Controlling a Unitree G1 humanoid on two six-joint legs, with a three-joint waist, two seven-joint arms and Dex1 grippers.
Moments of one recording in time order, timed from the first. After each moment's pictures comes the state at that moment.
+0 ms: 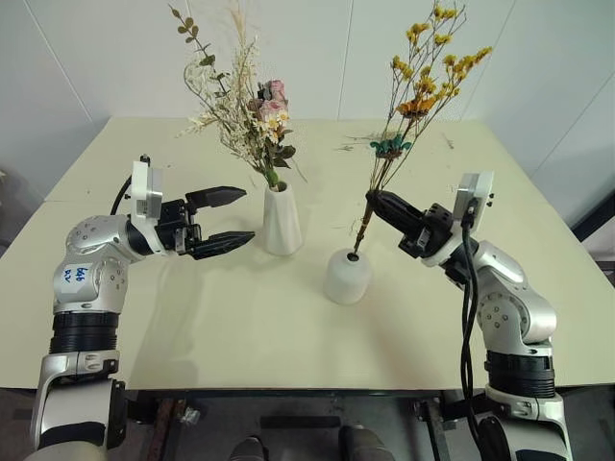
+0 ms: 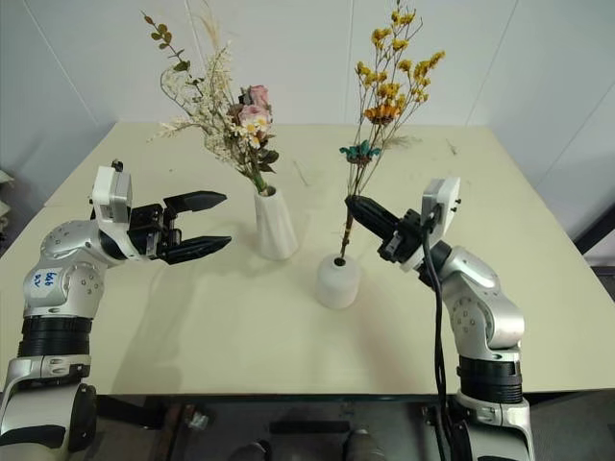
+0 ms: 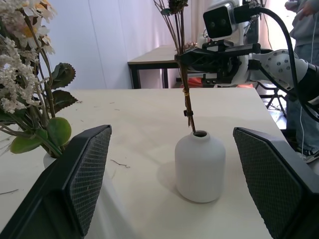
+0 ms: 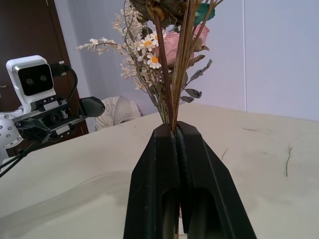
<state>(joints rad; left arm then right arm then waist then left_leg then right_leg) -0.72 0.65 0.19 0.26 -0.58 0.21 -1.28 -0.55 -0.33 -0.21 -0.15 0.66 0.43 0.84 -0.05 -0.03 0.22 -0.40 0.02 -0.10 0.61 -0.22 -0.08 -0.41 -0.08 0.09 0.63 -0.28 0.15</state>
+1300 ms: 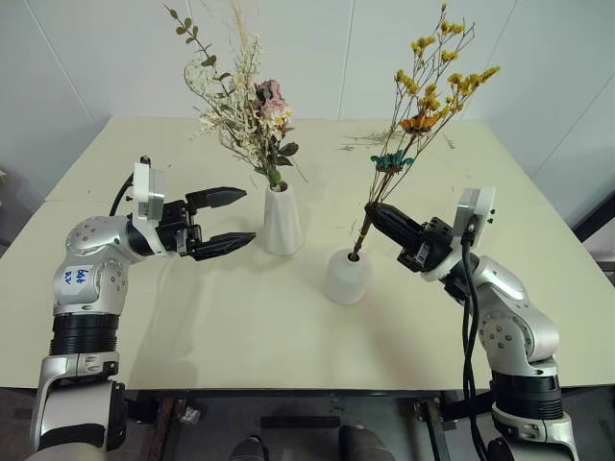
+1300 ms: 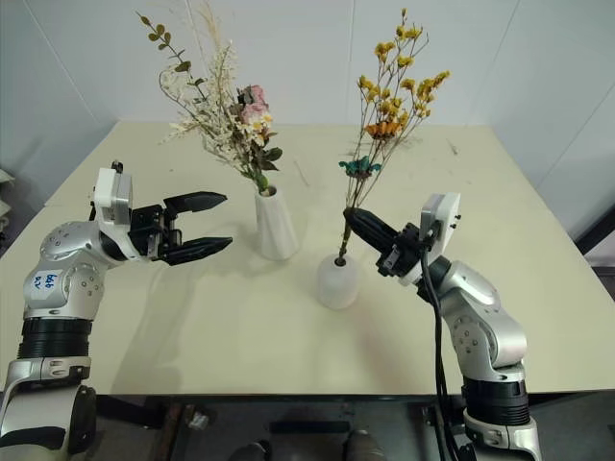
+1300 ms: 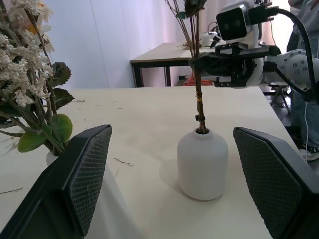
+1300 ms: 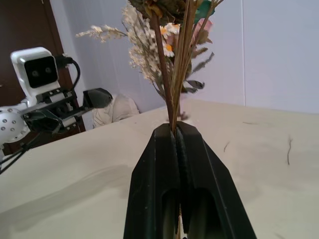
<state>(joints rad) -0.72 0.64 0.19 0.26 -0.57 0.19 -1.28 -0.46 -0.35 -0.16 -0.21 0.69 0.39 0.77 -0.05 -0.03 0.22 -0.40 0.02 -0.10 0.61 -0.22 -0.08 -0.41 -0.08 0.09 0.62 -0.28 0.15</state>
